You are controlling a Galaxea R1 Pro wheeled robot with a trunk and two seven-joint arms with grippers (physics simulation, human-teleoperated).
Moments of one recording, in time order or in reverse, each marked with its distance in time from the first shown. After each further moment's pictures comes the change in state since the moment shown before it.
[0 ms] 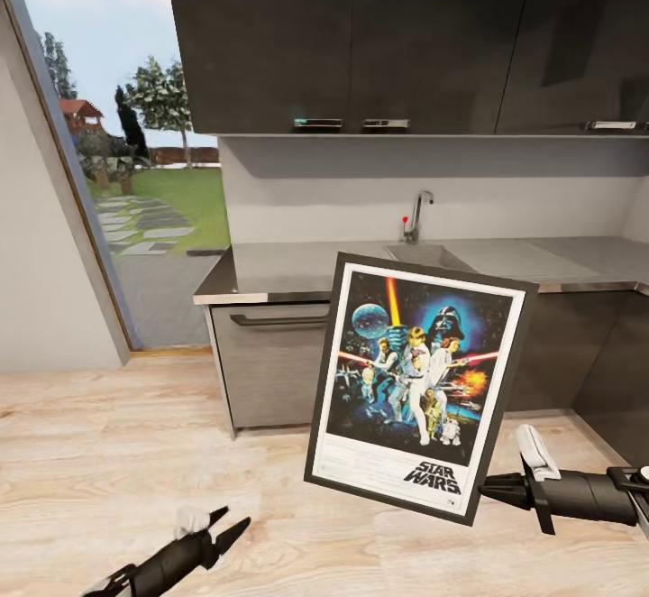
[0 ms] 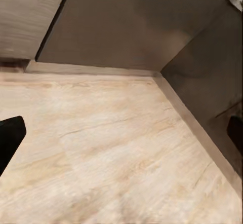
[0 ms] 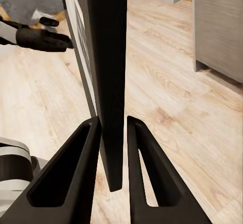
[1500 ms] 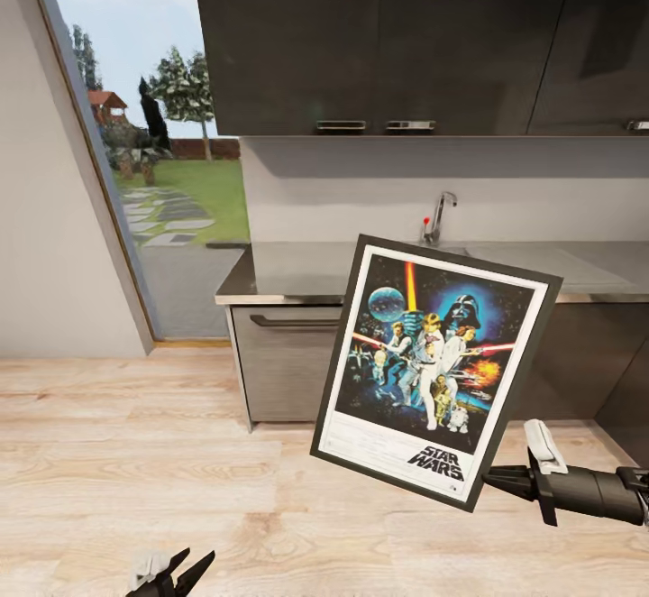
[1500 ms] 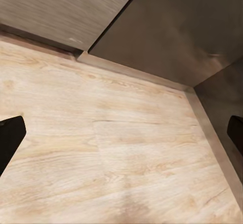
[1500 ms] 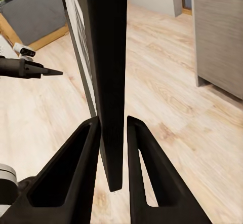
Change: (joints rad) left arm 0.123 0.070 0.002 0.004 0.155 0.005 0.001; right arm 0.000 0.023 -0.077 -0.001 -0.003 0.006 0.000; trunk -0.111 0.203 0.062
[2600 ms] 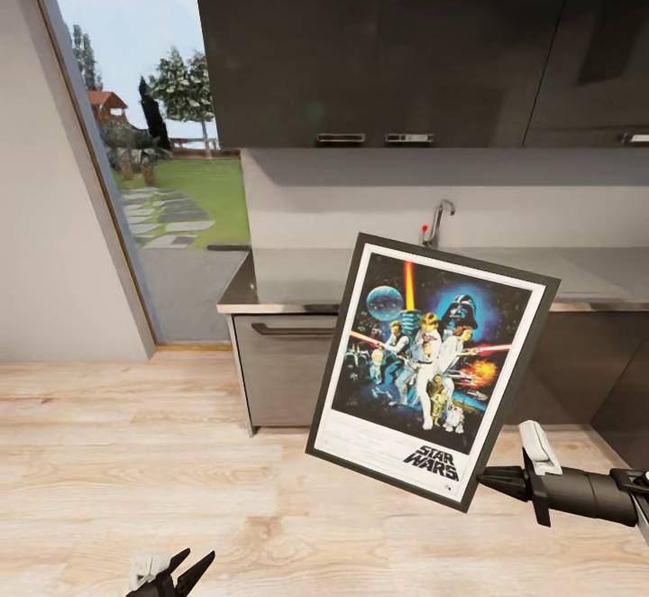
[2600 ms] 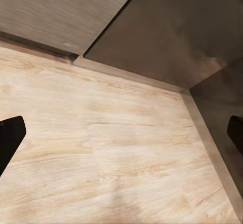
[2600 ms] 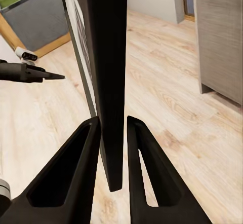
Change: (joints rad) left arm 0.000 0.000 0.000 0.000 0.000 0.002 0.000; right arm 0.002 0.022 -0.003 0.001 0.002 0.002 -0.005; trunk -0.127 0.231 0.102
